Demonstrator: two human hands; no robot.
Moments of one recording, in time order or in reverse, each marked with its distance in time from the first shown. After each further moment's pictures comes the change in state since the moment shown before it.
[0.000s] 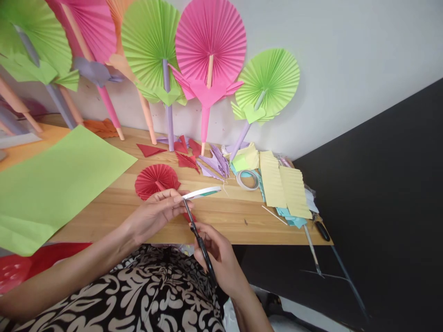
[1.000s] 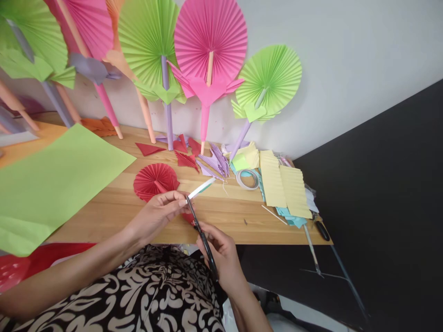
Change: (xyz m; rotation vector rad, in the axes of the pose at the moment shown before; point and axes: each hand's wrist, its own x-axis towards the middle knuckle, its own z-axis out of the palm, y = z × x) left_hand 0.004 -0.015 -0.001 0.186 0.024 0.087; right_hand 0.006 0.014 -0.003 0.125 0.170 0.093
